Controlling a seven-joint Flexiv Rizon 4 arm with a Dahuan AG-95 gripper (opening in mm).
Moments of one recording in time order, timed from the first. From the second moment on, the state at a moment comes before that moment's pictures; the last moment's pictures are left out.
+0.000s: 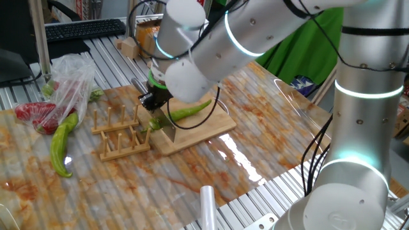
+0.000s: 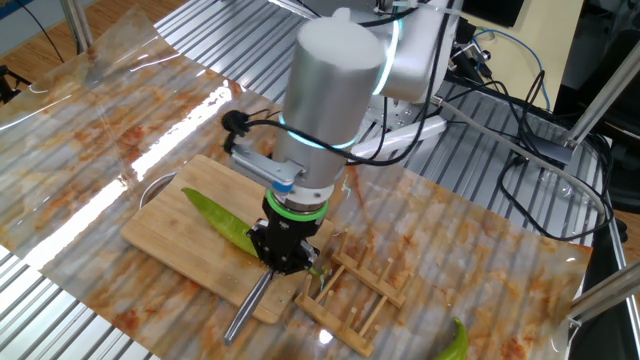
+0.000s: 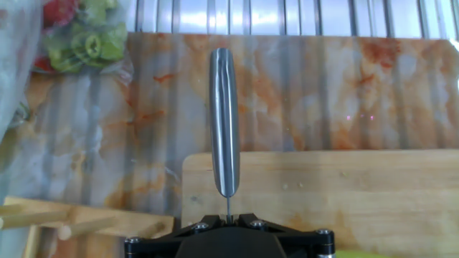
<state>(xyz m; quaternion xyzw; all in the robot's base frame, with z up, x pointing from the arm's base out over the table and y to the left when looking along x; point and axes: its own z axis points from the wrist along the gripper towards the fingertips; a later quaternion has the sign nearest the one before) 0.611 0.060 0.037 -0.02 0.99 -0.02 0.12</state>
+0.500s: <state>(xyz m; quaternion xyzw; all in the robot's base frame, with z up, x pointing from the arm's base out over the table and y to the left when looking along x) 0.610 0.060 0.039 -0.01 0.99 0.02 0.11</state>
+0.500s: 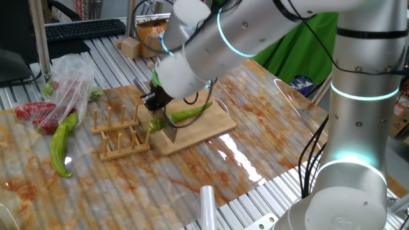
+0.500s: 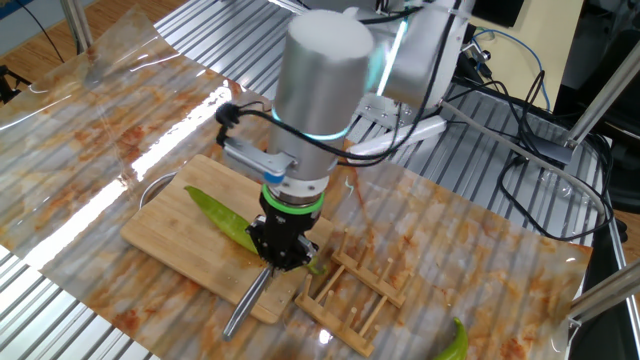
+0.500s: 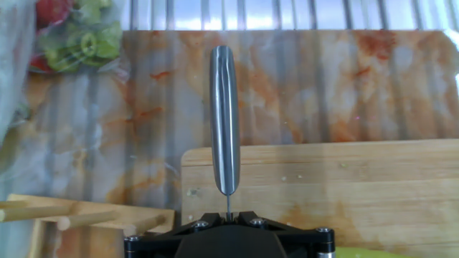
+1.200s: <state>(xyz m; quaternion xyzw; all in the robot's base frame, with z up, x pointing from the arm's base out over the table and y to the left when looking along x) 0.617 0.060 0.038 -0.01 0.99 0.01 0.12</state>
